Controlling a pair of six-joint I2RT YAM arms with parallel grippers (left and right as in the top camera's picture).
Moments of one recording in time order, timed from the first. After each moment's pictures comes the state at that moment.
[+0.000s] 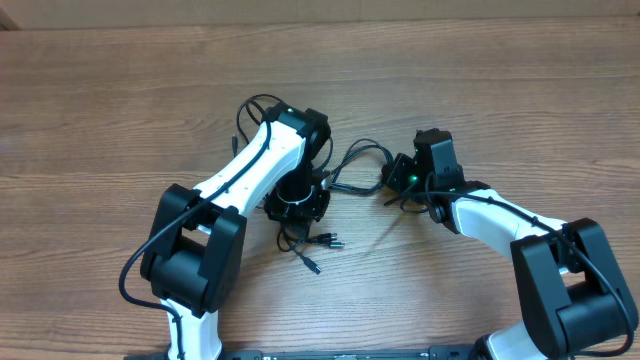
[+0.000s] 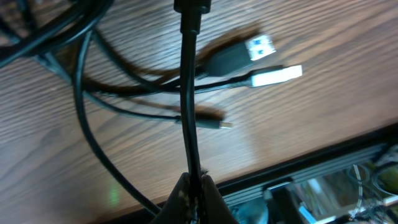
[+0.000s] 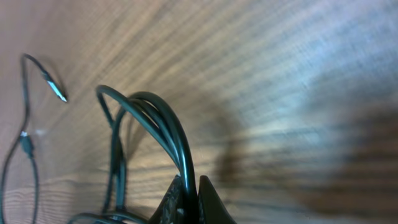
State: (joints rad) left arm -0.49 2.00 1.50 -1.42 0.28 -0.13; right arm 0.30 1.71 0.76 0.08 -0.20 0.80
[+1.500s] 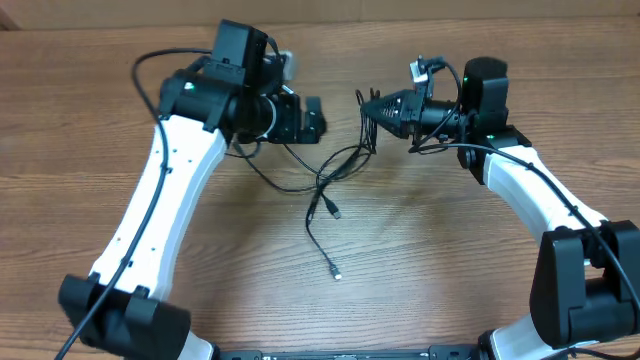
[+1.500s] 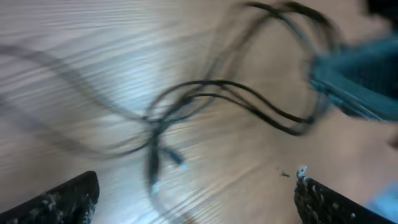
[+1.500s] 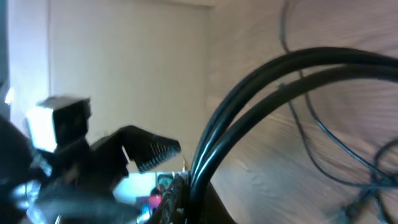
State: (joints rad) left arm -0.31 1.71 1.72 -1.11 0.38 -0.26; right arm 0.13 1.72 1.10 0.17 -1.10 1.04
